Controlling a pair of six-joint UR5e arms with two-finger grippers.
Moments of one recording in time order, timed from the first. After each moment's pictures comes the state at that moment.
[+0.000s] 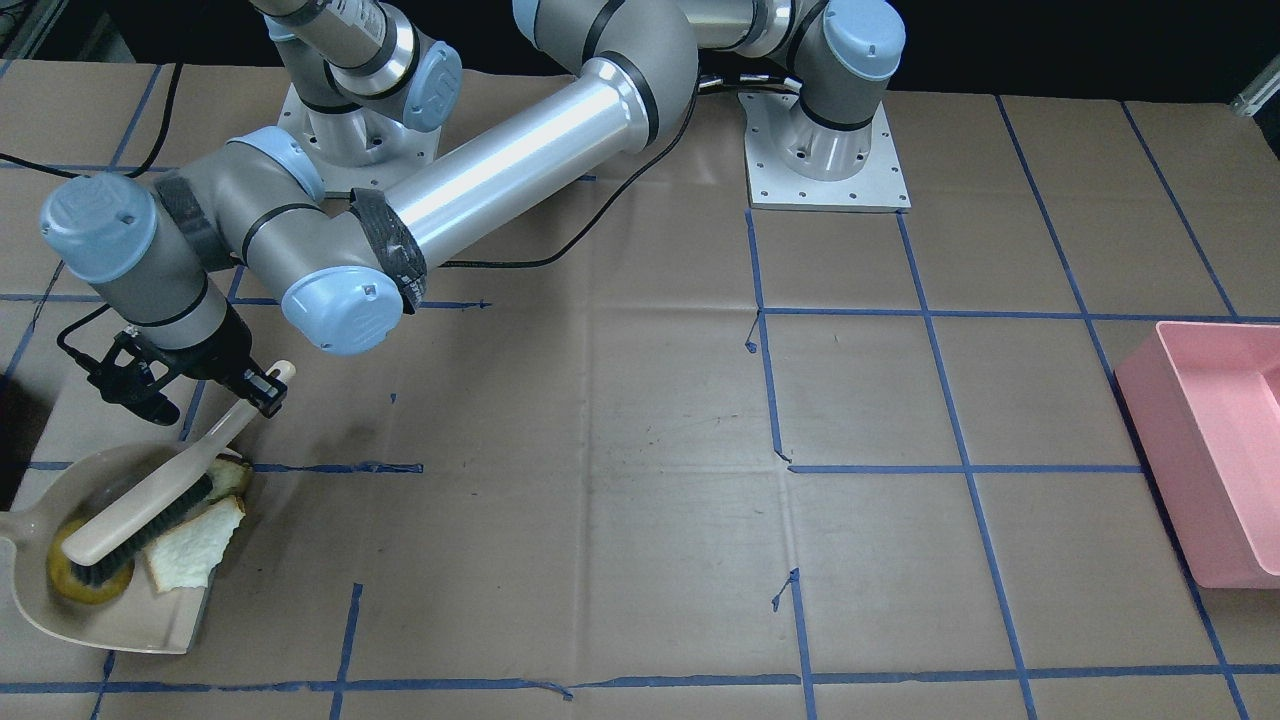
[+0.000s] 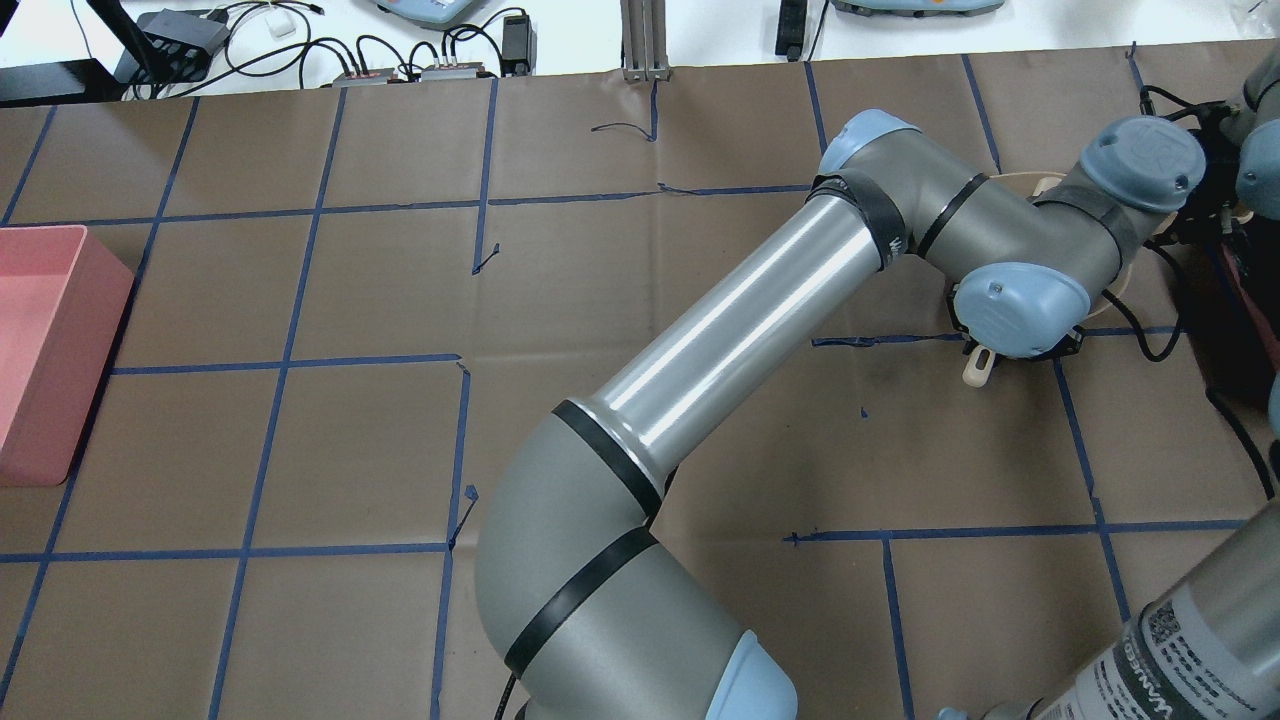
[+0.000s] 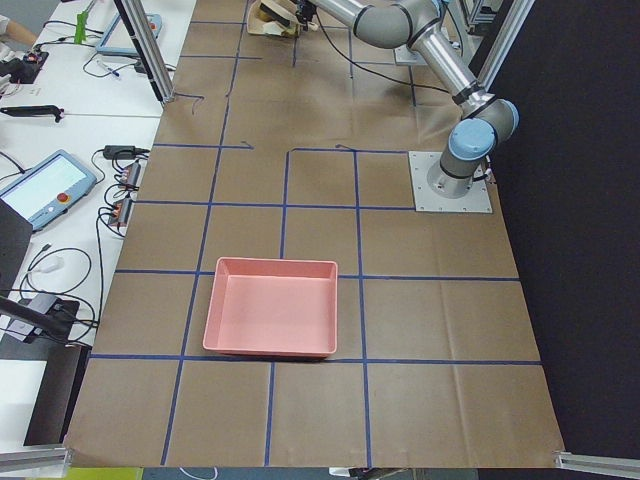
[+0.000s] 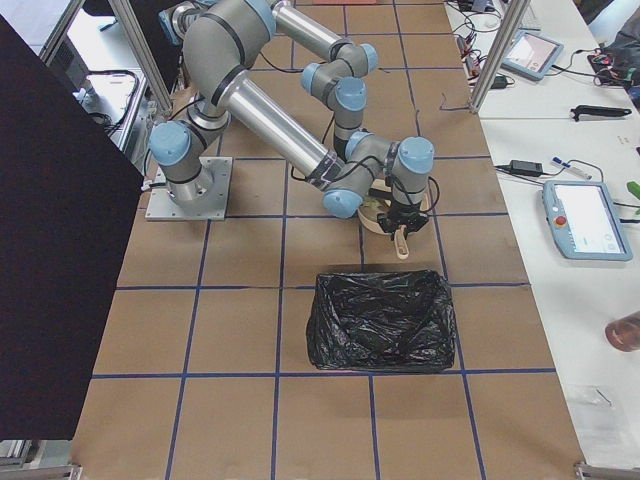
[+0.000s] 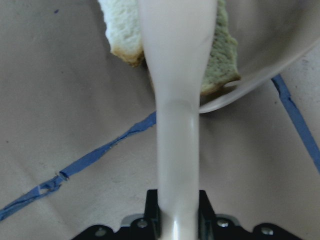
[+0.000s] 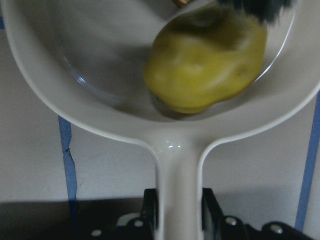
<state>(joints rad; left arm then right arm) -2.40 -2.73 -0.40 -1.57 1.55 -0.29 1.06 -1.05 1.55 -2.18 -1.63 -2.08</state>
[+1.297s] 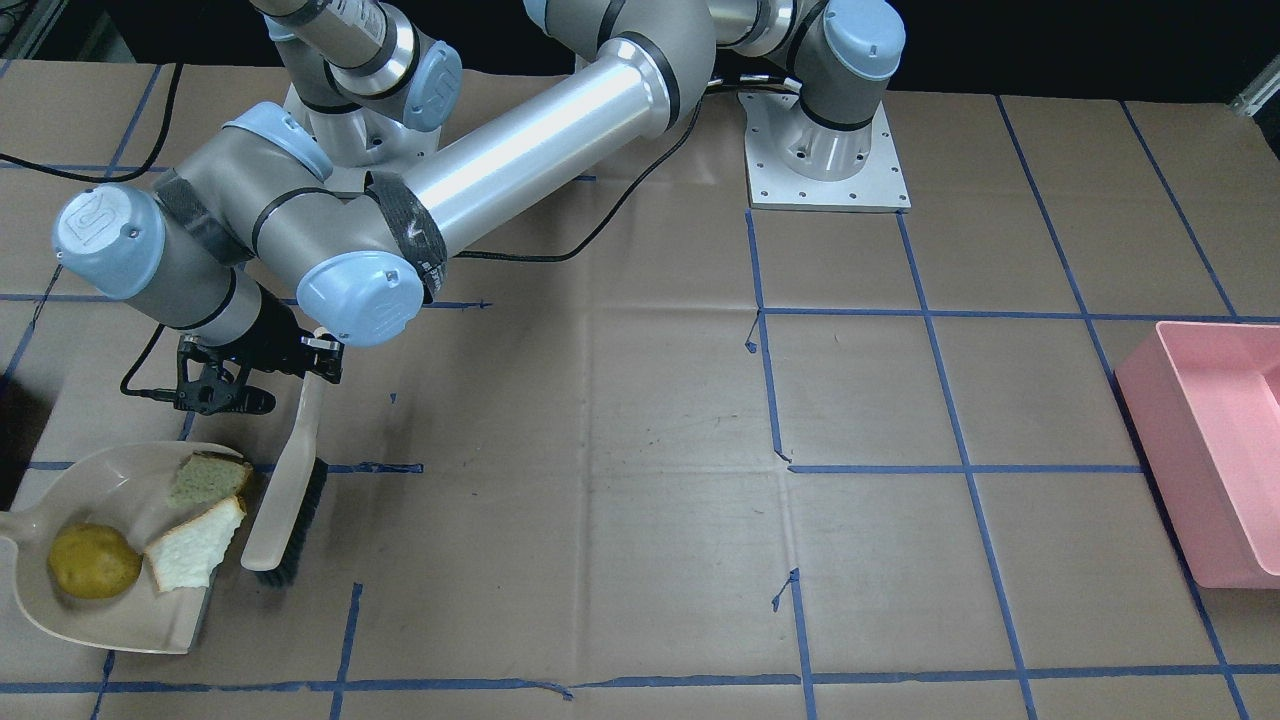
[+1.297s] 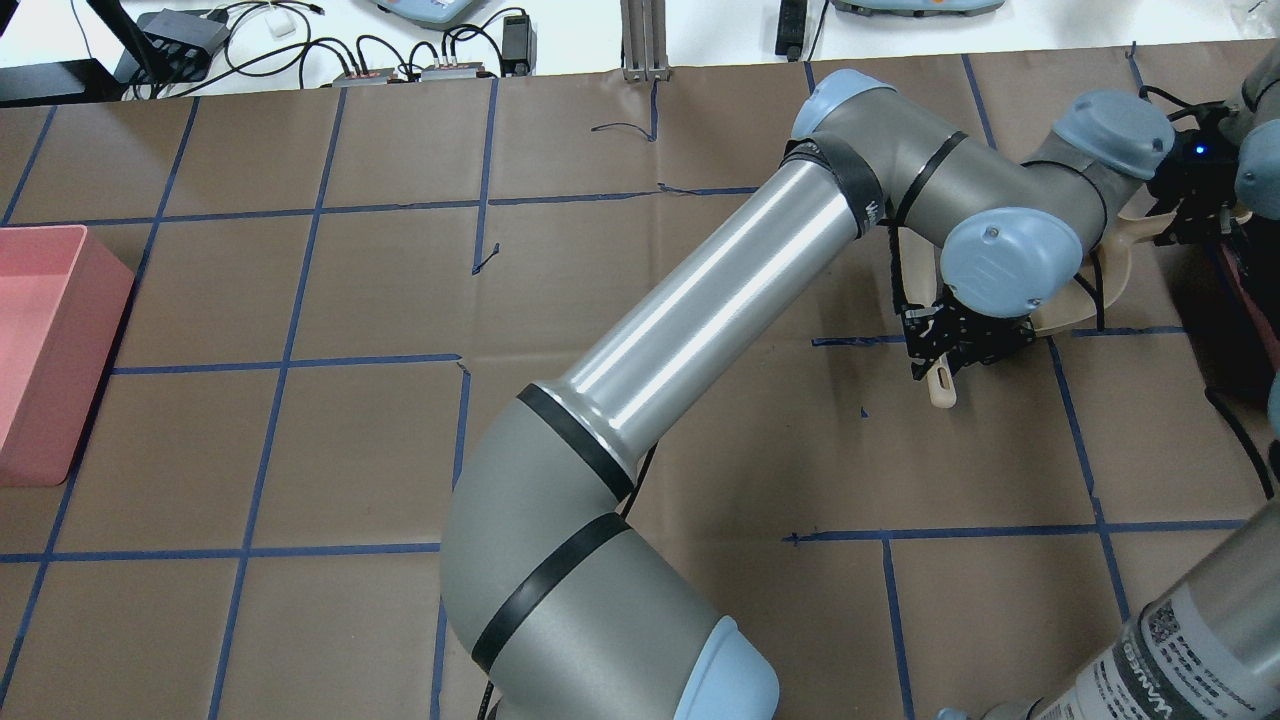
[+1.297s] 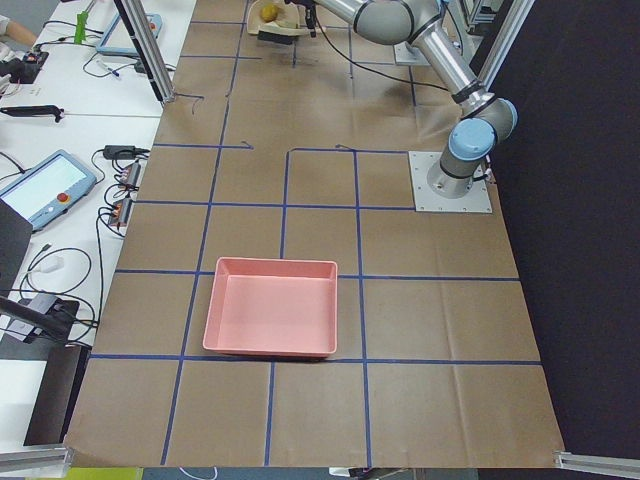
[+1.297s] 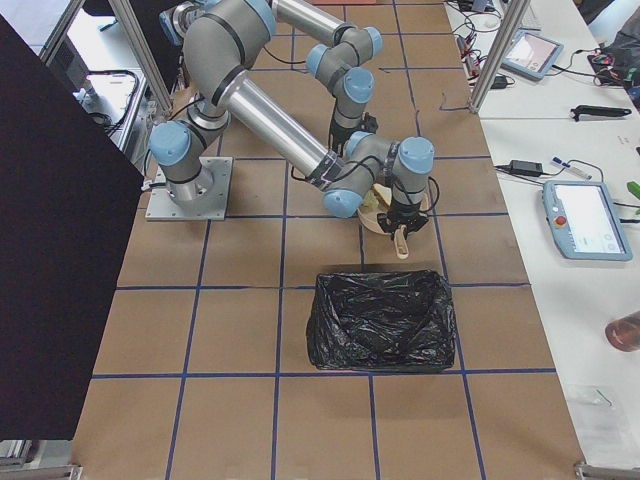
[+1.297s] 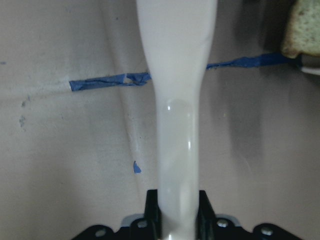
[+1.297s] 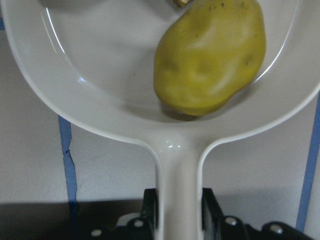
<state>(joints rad) -2.37 -2.69 -0.43 -1.81 1.54 -0.73 1.06 -1.05 1.55 -2.18 -1.63 -2.08</state>
